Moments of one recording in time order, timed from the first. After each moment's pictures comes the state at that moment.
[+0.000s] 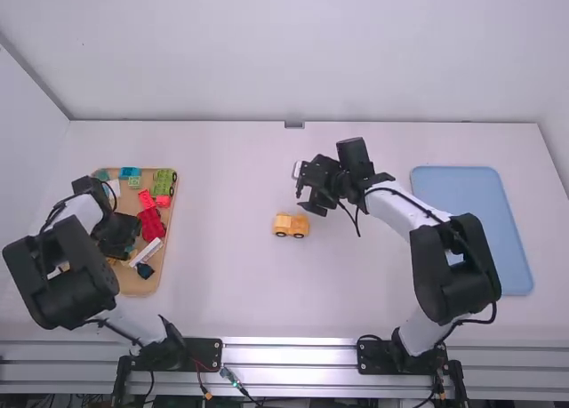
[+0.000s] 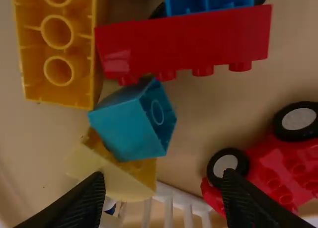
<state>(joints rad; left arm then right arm) 0.60 1.72 1.00 -0.76 -0.02 -0.83 0.35 1.76 1.07 -0.19 -0.53 -0.97</state>
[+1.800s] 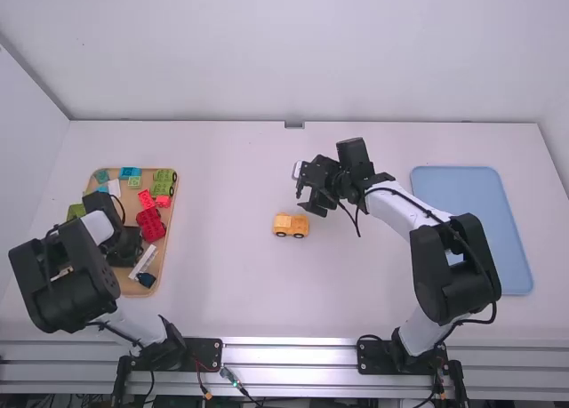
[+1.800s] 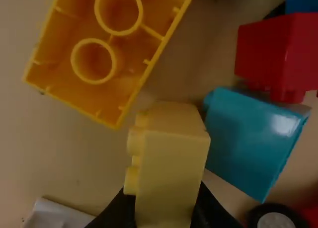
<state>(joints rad) 0.60 1.70 0.81 -0.52 -0.09 -1.03 0.35 1.76 1.07 -0.19 -0.53 -0.97</state>
